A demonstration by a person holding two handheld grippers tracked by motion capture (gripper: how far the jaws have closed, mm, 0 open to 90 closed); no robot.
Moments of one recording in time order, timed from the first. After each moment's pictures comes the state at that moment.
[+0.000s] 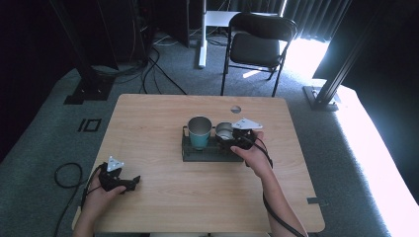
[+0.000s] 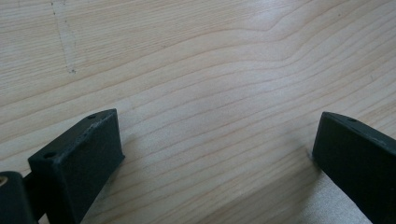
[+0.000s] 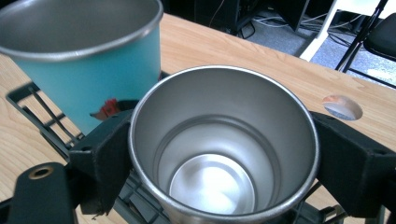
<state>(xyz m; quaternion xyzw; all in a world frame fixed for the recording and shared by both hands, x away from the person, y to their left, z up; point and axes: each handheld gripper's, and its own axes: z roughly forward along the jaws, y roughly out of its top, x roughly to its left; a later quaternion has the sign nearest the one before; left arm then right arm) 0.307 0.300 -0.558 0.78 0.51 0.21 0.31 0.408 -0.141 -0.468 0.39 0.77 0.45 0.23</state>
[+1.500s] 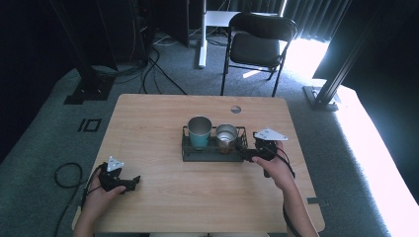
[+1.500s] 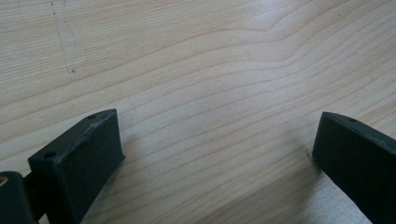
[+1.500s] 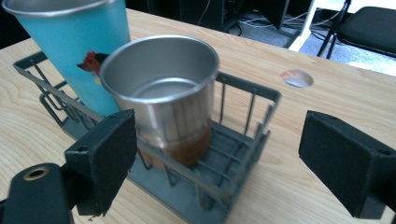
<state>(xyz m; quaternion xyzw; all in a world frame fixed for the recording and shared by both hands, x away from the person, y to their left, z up) 0.306 0.300 -0.558 0.78 0.51 0.21 0.31 0.372 -0.204 -0.469 0.41 0.75 0.46 0.23</state>
